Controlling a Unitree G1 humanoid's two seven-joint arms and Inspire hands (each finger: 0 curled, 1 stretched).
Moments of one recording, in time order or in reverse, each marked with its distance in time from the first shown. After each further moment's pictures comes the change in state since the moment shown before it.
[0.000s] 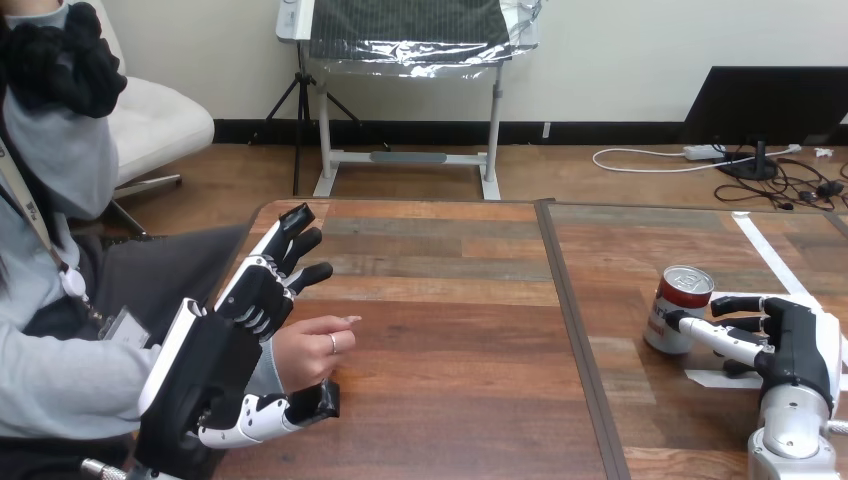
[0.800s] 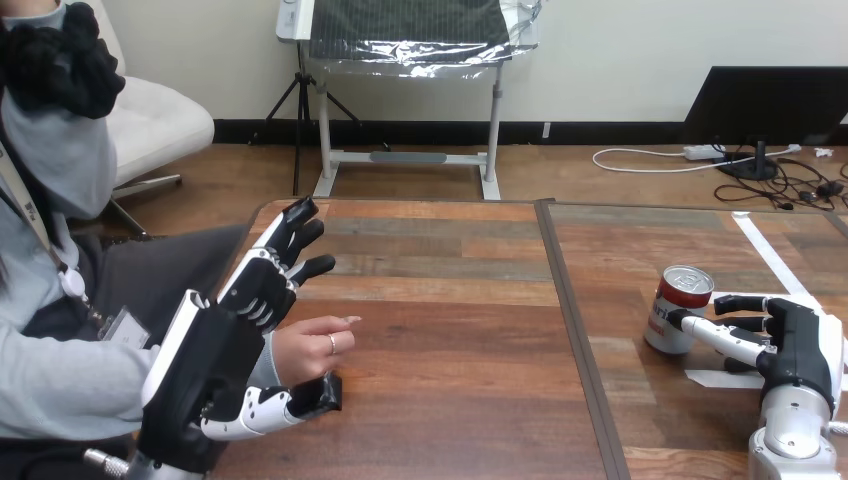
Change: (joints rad) left arm -0.023 -0.001 0.001 0.000 0.000 0.000 -0.010; right arm 0.000 0.000 0.002 0.000 0.013 0.000 0.000
